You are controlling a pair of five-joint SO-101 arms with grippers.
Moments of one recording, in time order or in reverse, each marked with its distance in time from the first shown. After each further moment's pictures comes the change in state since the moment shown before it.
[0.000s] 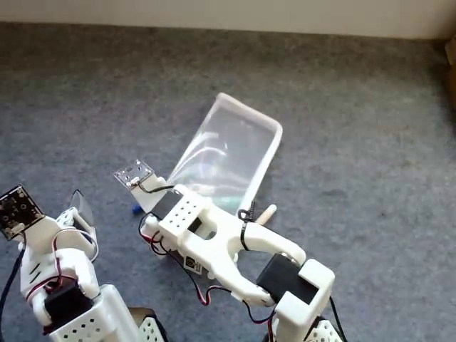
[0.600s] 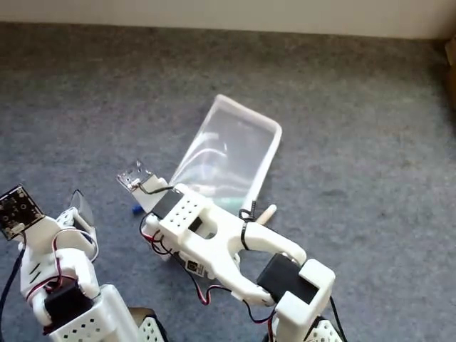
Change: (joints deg) left arm 0.0 0.0 0.0 0.0 0.0; right arm 0.2 0.0 -0.1 2.8 2.0
